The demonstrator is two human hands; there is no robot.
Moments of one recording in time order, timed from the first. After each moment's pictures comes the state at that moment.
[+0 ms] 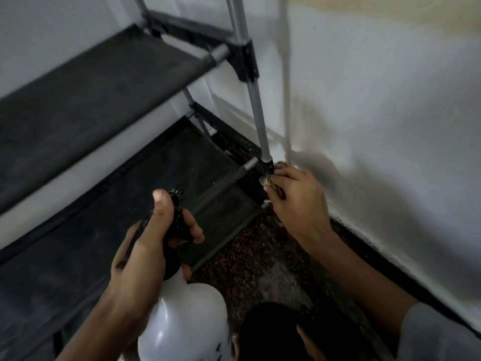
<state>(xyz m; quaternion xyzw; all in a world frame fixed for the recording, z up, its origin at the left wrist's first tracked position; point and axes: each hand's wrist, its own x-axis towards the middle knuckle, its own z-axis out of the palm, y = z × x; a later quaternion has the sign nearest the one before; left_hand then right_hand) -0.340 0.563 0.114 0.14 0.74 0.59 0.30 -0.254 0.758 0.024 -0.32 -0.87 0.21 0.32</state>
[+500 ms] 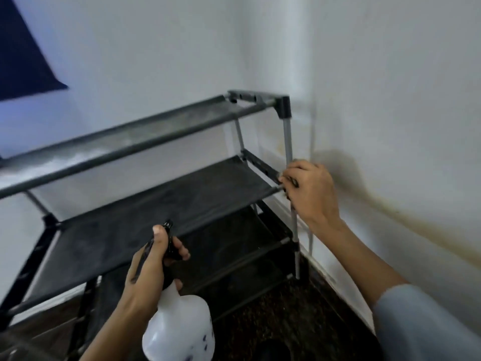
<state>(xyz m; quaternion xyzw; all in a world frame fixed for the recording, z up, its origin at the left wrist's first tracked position) -0.308 0.466 0.257 0.15 0.75 0.63 0.08 -0.254 0.755 0.262 -0.18 -0.87 0.14 0.44</state>
